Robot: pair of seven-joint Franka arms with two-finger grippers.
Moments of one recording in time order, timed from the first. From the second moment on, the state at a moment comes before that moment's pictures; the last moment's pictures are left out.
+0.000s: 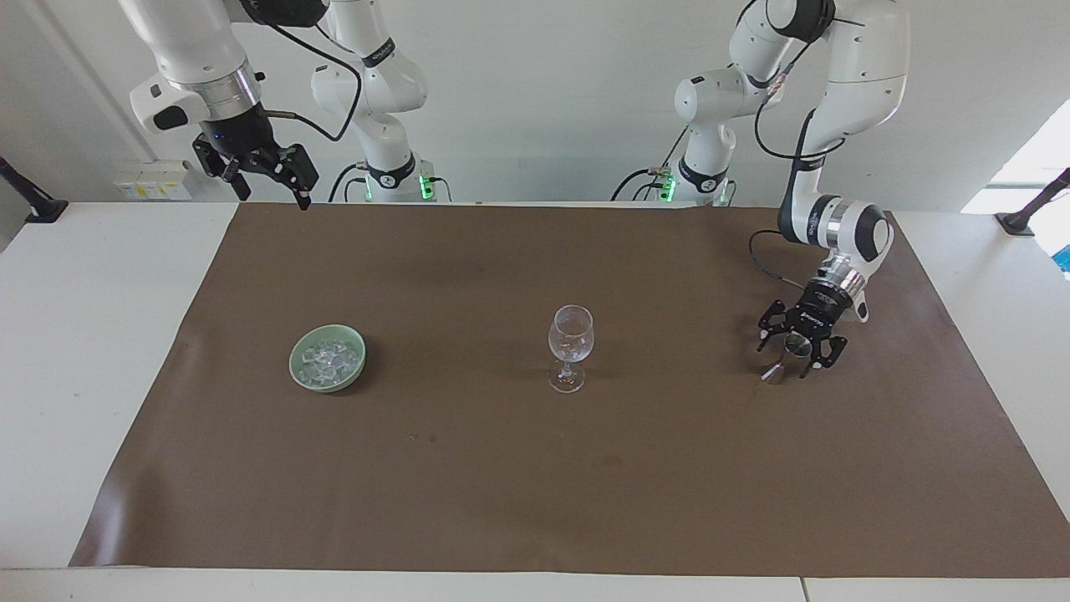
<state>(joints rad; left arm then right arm) 0.21 0.25 0.06 -2.37 -1.90 2.05 -0.48 0.05 -0.14 -0.06 -1.70 -0.03 1.55 0.17</state>
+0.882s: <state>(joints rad) 0.21 0.25 0.06 -2.37 -1.91 2.05 -0.48 0.05 -0.14 -0.06 -1.70 -0.03 1.55 0.17</state>
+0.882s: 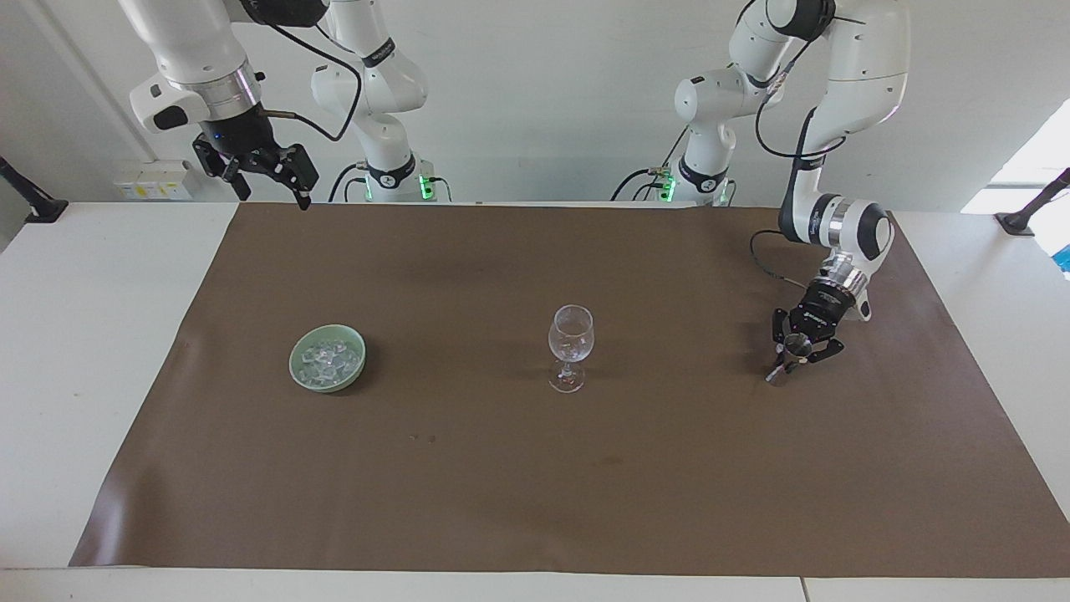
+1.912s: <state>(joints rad) 0.03 0.05 0.04 -2.31 -1.92 2.22 -0.70 0.05 -0.14 -0.06 -1.70 -0.03 1.55 0.17</state>
